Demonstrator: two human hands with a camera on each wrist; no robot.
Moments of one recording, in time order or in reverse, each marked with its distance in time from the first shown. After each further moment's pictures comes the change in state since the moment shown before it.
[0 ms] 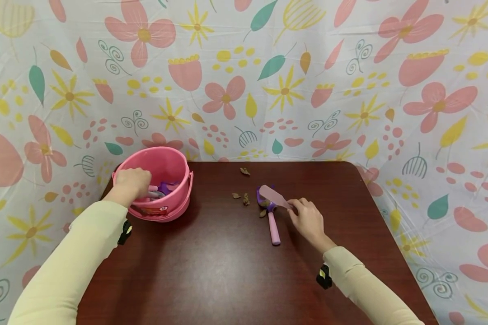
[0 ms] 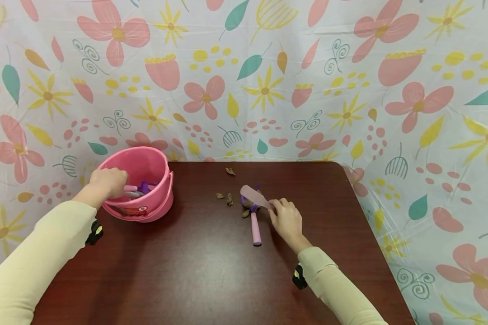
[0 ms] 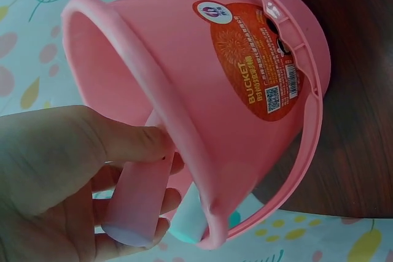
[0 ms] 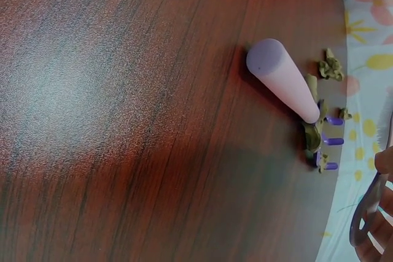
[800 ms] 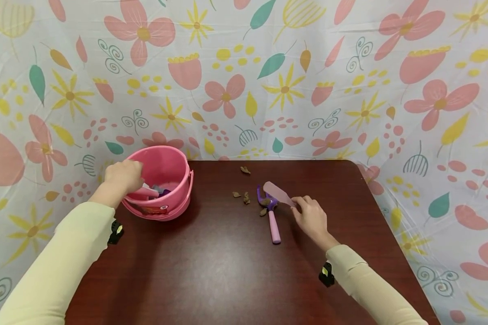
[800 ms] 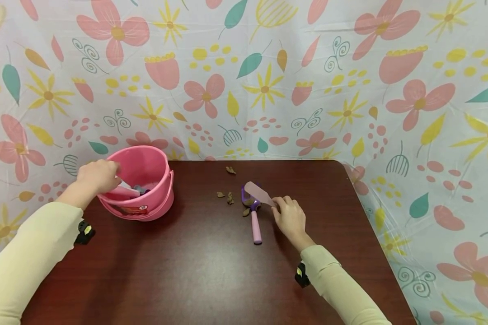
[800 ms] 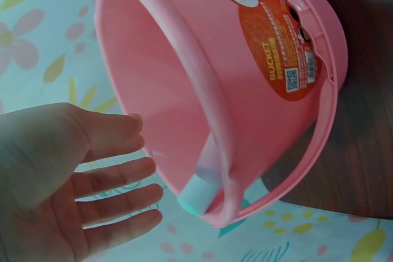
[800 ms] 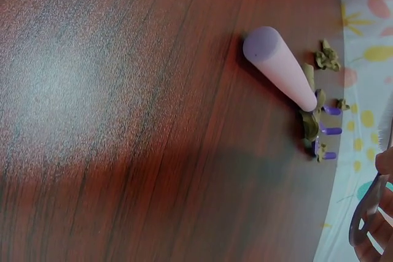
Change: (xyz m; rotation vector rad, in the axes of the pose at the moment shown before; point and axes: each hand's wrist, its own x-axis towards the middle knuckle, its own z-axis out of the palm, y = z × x) left_hand -0.013 -0.011 -0.014 -0.124 0.121 -0.094; right_hand 0.001 0.007 -0.004 0.004 0.004 0.027
